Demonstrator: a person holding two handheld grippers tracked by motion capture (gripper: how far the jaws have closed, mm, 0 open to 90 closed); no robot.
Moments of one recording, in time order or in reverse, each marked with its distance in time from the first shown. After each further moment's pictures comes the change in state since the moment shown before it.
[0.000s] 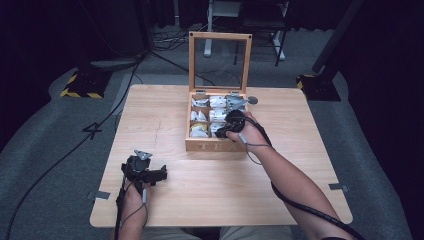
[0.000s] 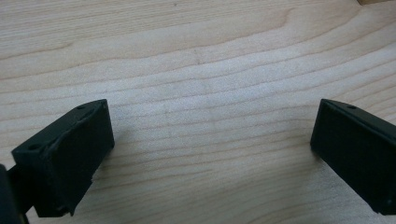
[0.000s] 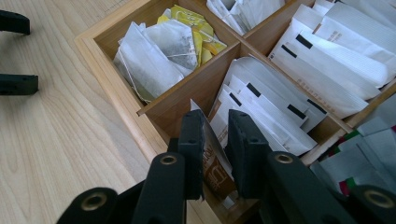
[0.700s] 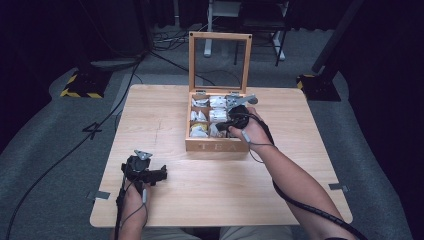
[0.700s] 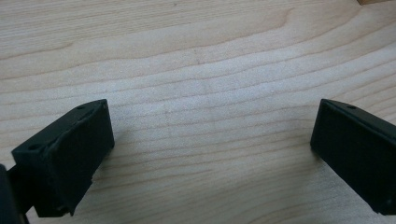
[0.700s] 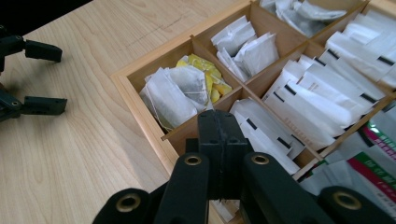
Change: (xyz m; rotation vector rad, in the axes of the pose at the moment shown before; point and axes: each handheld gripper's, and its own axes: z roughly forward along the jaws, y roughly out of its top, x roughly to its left) left arm 0.000 0.000 0.000 0.000 0.000 0.000; right arm 0.007 0.011 -0.029 -0.113 0.002 -0.051
